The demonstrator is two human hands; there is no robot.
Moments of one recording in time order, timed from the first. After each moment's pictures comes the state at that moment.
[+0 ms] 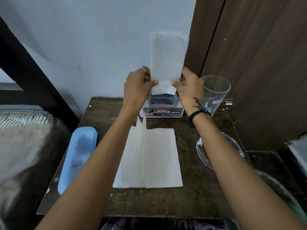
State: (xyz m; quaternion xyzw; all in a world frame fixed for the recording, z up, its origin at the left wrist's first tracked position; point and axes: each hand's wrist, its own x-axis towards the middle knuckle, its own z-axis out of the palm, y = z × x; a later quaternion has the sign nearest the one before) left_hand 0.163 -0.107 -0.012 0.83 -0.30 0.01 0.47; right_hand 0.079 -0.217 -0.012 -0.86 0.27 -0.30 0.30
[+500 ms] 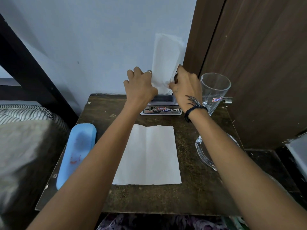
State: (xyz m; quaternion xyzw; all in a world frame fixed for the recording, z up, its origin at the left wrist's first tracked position) left_hand 0.155 -0.116 -0.013 0.93 -0.29 0.03 0.21; right_hand 0.079 -0.212 -0.015 -0.92 0.23 -0.27 0.18
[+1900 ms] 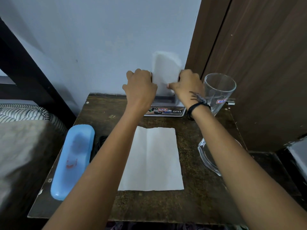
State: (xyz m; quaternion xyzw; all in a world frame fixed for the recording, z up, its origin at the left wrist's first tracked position) left_hand 0.155 -0.117 -0.012 0.92 -0.25 0.04 0.31; right_hand 0.089 -0.215 -0.005 -0.90 0.31 -0.19 0.24
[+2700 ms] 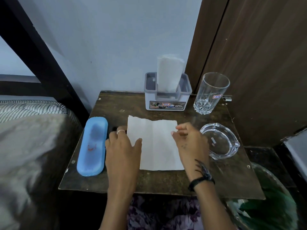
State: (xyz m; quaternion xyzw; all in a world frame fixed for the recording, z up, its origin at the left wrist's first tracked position) left_hand 0.027 0.014 -0.041 0.94 -0.08 -0.03 0.33; right_hand -0.038 -0.112 -0.043 -0.83 0.39 -0.17 0.35
